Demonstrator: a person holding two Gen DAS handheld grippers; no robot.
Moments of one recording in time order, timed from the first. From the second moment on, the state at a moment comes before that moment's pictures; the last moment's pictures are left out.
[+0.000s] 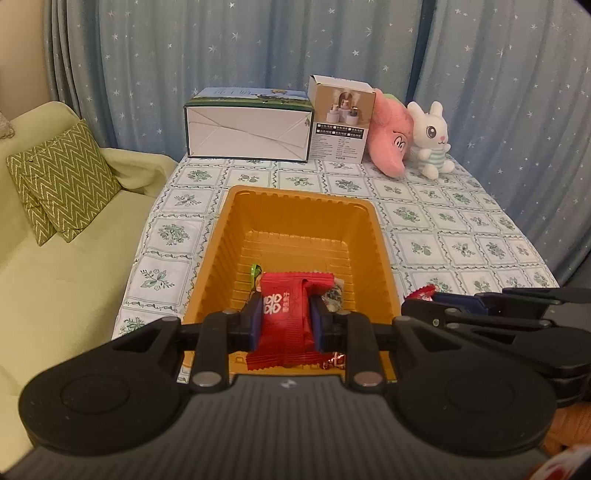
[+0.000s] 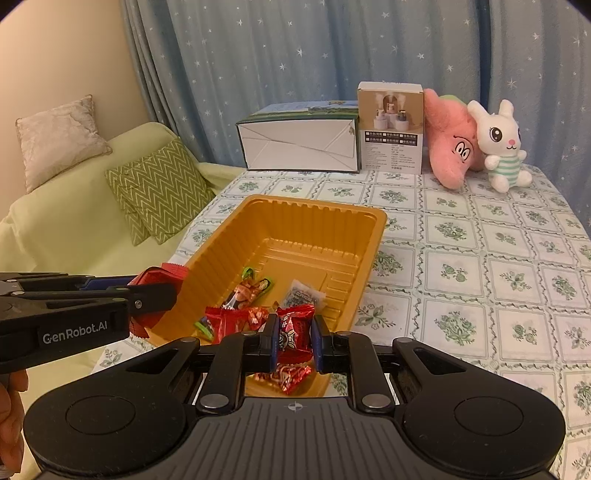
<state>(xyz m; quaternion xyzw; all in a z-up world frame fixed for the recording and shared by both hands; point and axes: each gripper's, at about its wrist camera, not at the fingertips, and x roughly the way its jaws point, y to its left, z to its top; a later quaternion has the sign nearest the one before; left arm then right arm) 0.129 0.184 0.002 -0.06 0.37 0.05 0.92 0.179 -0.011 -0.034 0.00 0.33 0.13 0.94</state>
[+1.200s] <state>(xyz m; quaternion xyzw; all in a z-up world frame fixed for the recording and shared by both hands) 0.233 0.217 -0.036 -0.04 0.41 0.03 0.91 0.266 -0.015 -0.053 0.00 0.35 0.13 0.93</state>
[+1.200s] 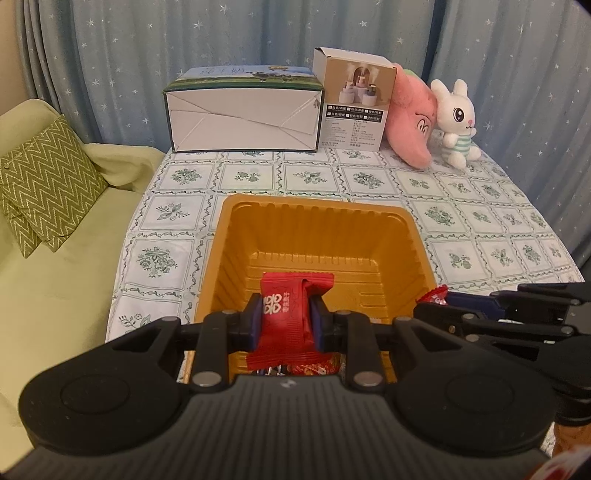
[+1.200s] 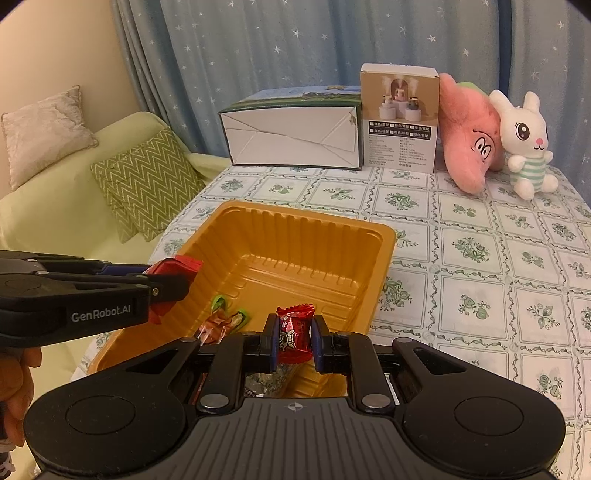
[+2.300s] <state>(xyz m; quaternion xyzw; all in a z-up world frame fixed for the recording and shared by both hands) 0.203 0.225 -0.035 -0.01 0.40 0.05 0.91 0.278 -0.018 -0.049 0.03 0.35 0.14 0.93</state>
